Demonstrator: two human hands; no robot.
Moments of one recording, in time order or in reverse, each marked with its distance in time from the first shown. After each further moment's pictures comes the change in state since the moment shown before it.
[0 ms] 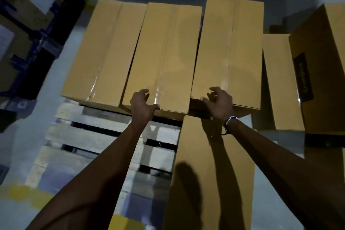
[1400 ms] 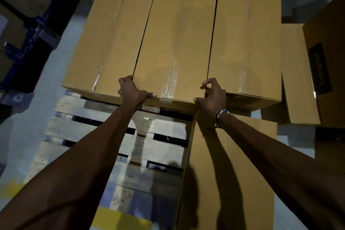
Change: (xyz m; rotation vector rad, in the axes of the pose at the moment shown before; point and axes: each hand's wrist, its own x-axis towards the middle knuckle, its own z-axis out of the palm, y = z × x) left_hand 0.063 -0.055 -0.033 0.045 -0.015 -0.231; right_hand -0.014 -0.033 0.077 0.089 0.068 0.047
